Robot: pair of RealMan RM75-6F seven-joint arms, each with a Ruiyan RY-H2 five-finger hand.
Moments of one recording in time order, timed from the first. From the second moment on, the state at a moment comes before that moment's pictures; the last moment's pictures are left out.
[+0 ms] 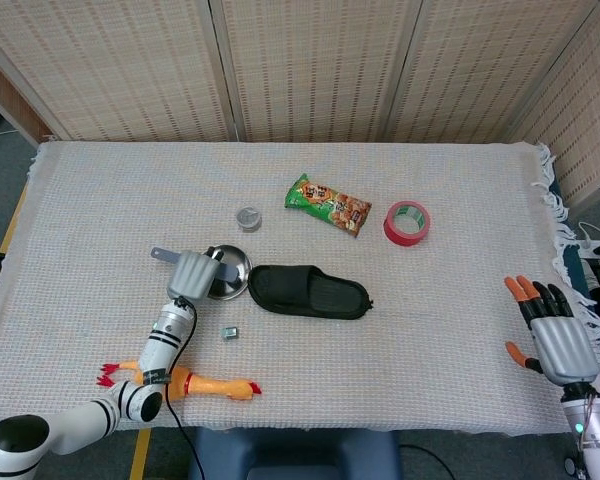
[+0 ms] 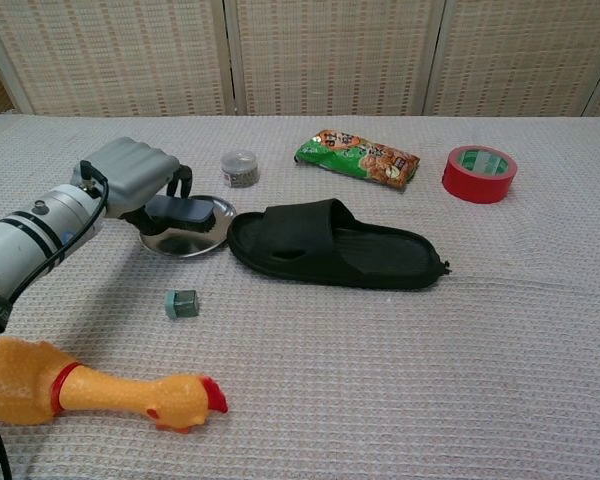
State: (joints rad) left arm -0.79 -1.83 -0.19 -0.98 1.17 1.06 0.61; right arm 0.16 -1.14 0.05 -1.55 -1.48 1.31 -0.09
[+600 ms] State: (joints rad) left arm -0.76 -1.64 -0.26 -1.39 1.05 1.14 0.82; right arm 0.53 -1.51 0.02 -1.20 -1.67 0.94 0.03
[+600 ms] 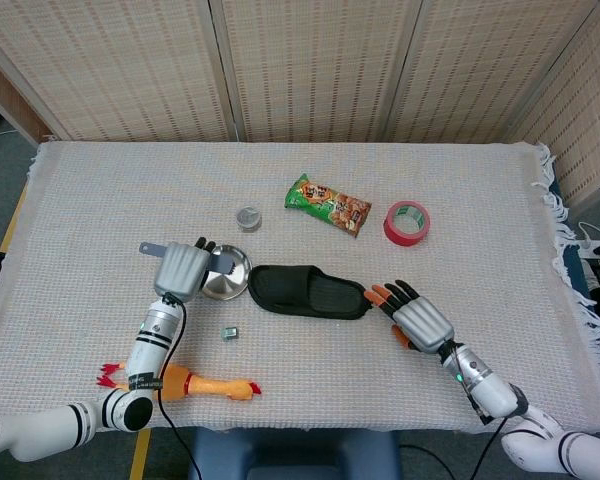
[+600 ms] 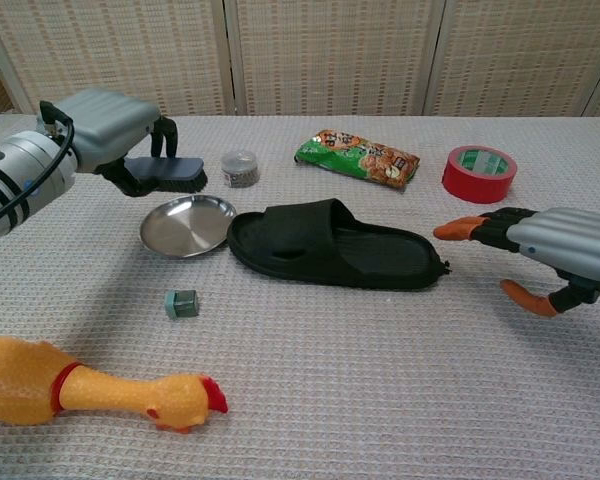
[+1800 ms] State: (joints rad) left arm -0.88 -1.85 -0.21 -1.42 1.00 1.26 1.06; right arm 0.62 -1.59 -0.02 -1.18 -1.55 0.84 -0.15
